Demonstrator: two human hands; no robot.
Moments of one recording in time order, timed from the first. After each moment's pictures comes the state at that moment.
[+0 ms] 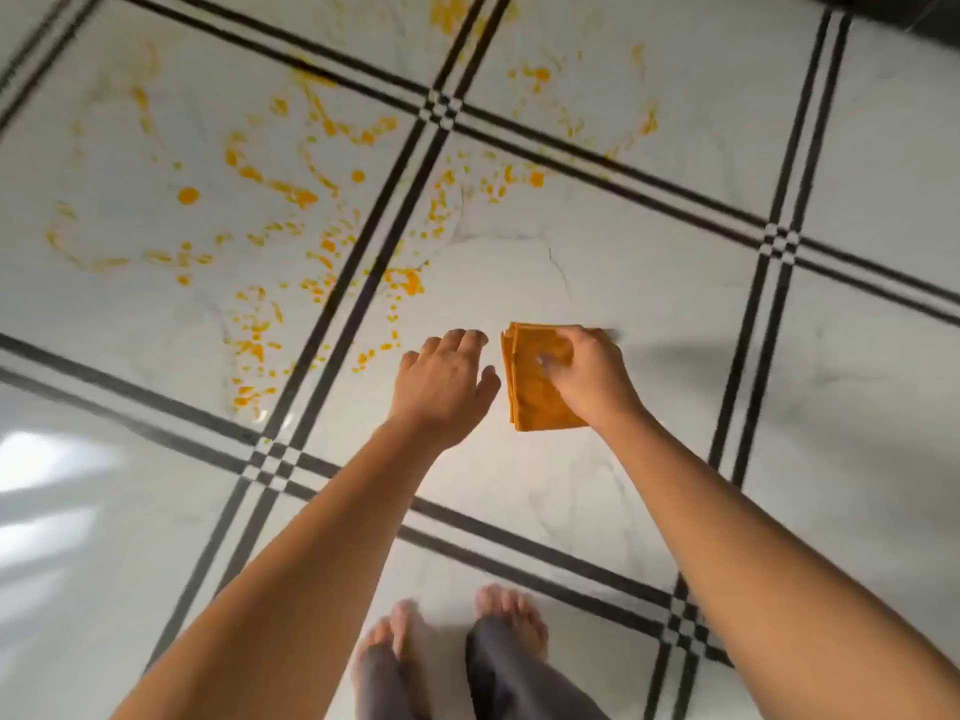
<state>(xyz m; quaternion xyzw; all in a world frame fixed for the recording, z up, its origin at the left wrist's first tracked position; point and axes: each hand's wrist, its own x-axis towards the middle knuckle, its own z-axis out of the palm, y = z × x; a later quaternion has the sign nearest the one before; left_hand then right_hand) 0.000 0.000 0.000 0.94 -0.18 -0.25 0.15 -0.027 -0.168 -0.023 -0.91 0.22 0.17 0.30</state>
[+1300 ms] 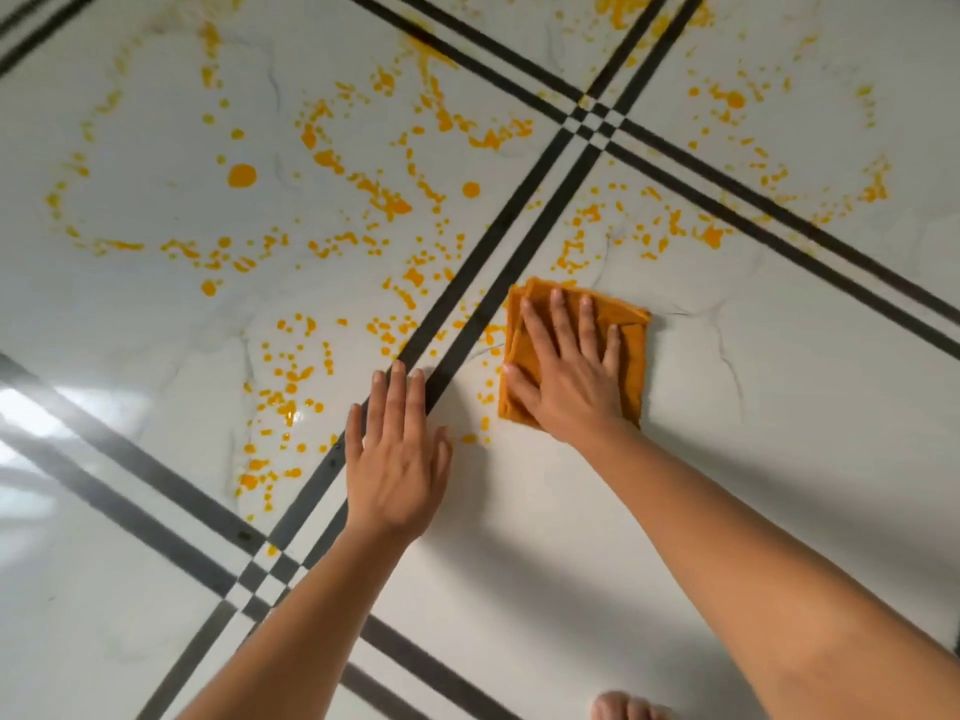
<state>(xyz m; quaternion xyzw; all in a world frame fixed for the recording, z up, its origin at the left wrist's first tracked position) 0.058 0.116 -0.210 0.99 -0.02 -0.08 0.13 0.131 -0.074 -0.225 -0.99 -0.03 0.10 0.04</state>
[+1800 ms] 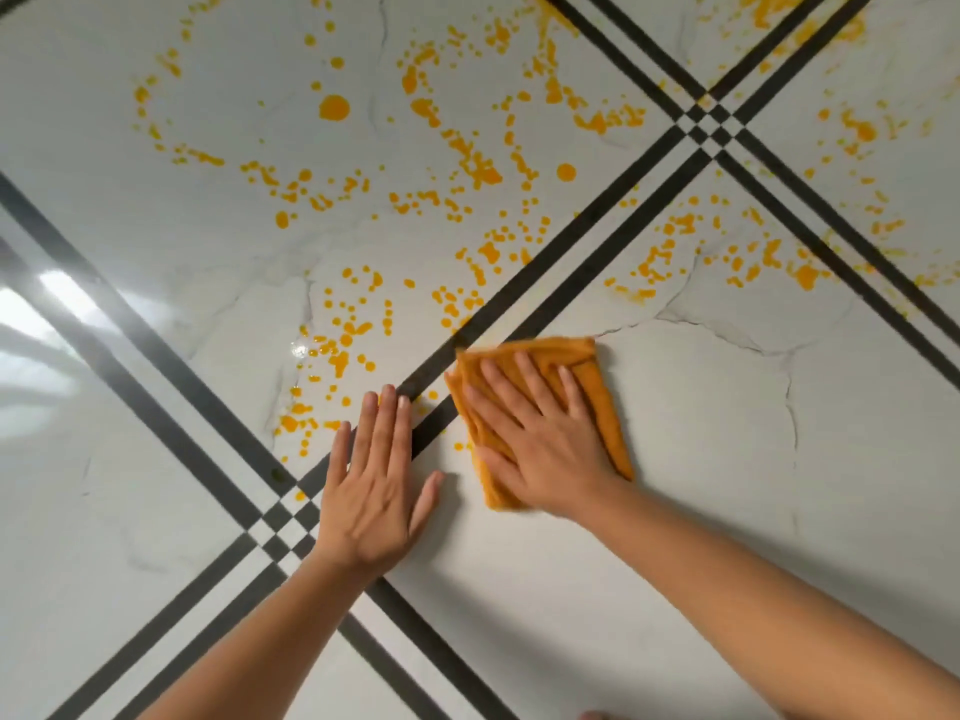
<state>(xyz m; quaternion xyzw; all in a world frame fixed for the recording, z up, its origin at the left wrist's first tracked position) 0.004 0.159 -0.221 0.99 0.01 -0.09 0.10 0.088 -0.032 -0.228 -0.94 -0.33 0.07 0.02</state>
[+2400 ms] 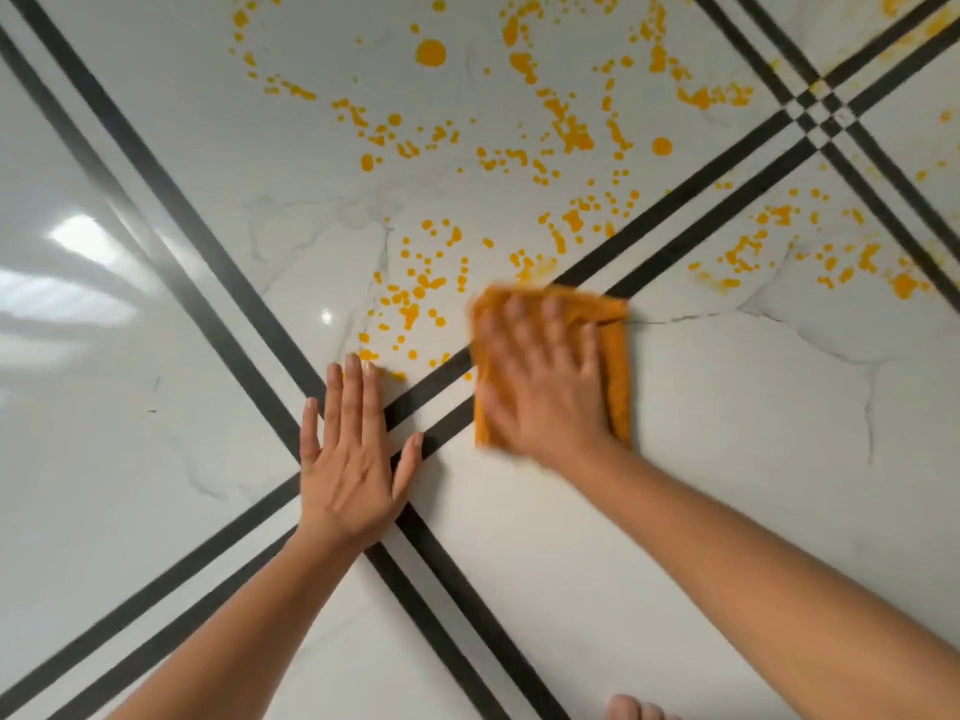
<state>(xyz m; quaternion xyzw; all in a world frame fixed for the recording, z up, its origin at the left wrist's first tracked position) -0.030 0.201 -0.223 0.98 0.15 -0.07 0.10 0.090 0.030 -0.228 -0.96 -0.28 0.05 0.03</state>
